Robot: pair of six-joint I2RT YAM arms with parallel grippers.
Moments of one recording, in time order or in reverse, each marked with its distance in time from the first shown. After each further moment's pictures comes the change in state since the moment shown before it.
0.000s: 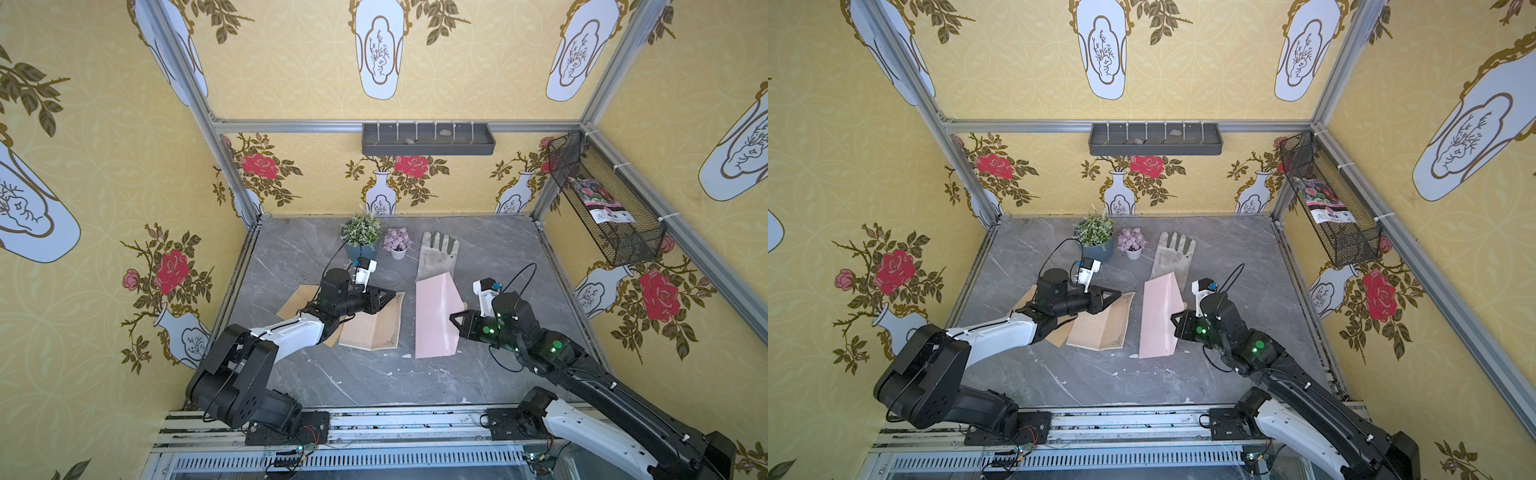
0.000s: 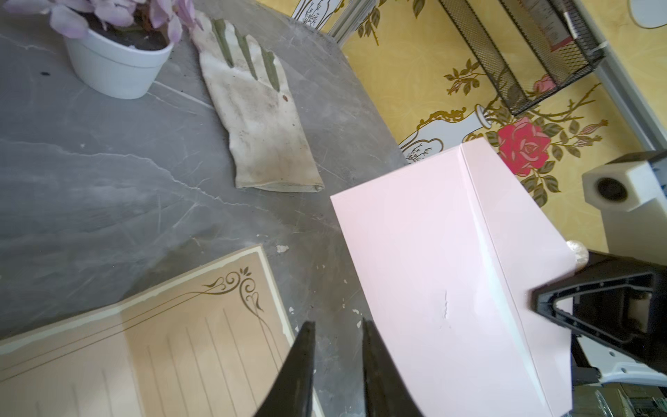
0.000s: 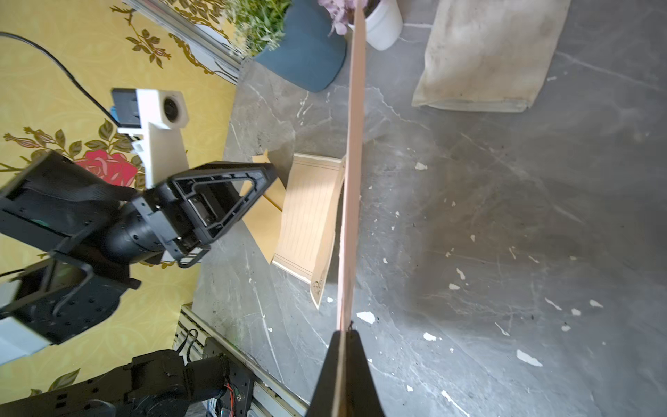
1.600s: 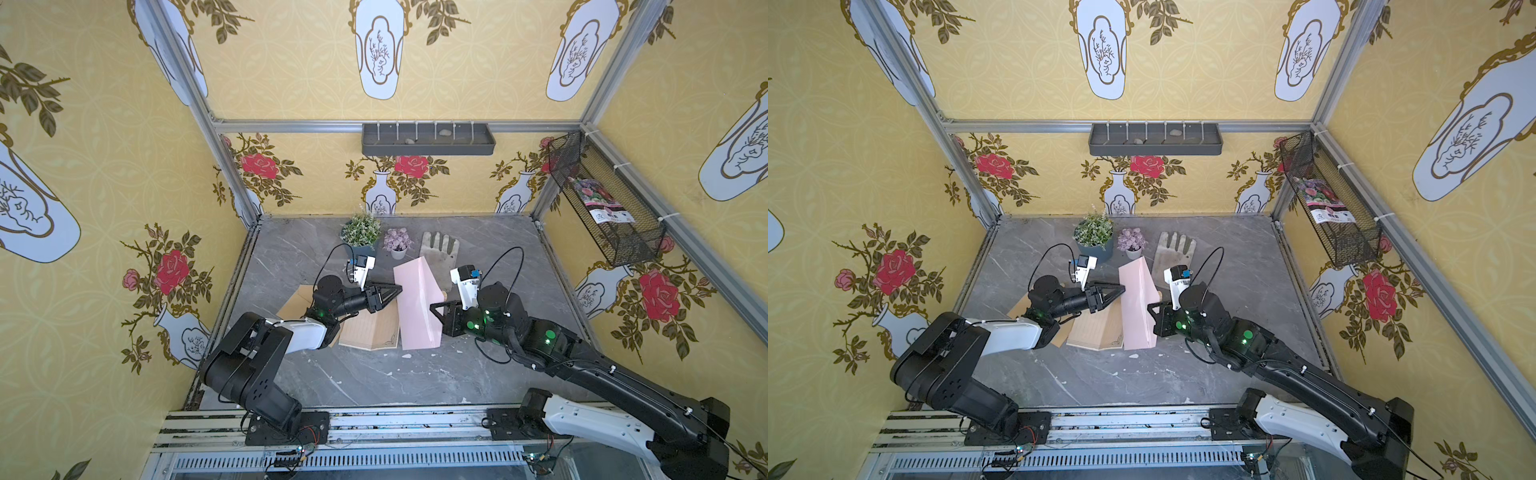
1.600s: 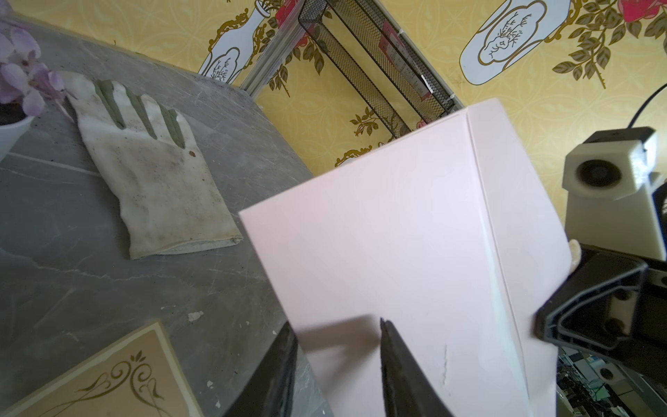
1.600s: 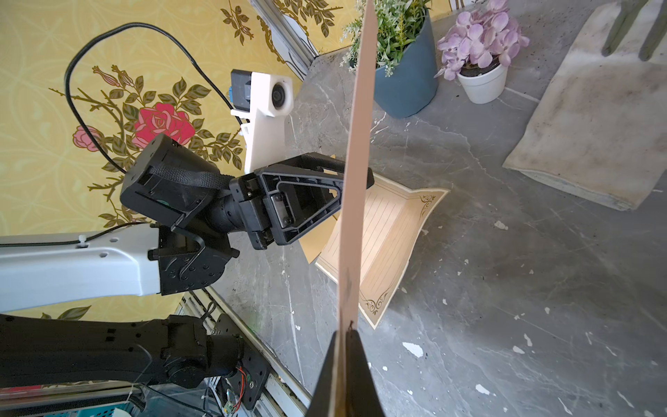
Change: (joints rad) left arm 0.008 0.104 -0.074 0.537 0.151 -0.224; right arm 0.216 0.116 0.184 0.031 0.132 -0.115
